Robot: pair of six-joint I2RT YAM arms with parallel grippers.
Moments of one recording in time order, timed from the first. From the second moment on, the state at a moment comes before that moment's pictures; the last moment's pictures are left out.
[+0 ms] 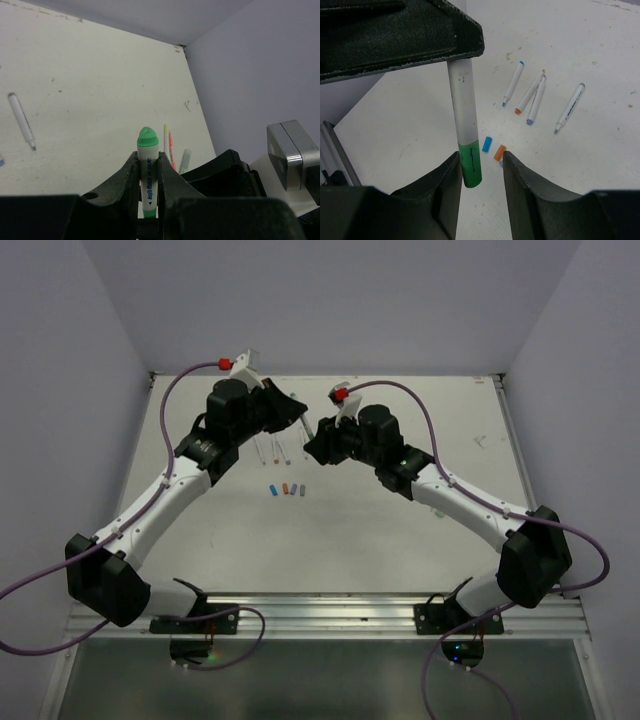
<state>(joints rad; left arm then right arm) -0.47 1.36 1.24 -0.12 0.12 -0.75 0.70 1.49 1.17 0.02 -0.17 0.28</state>
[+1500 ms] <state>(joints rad) -0.48 1.34 1.19 -0.12 0.18 -0.76 0.68 1.49 1.17 0.04 -0.23 0.29</state>
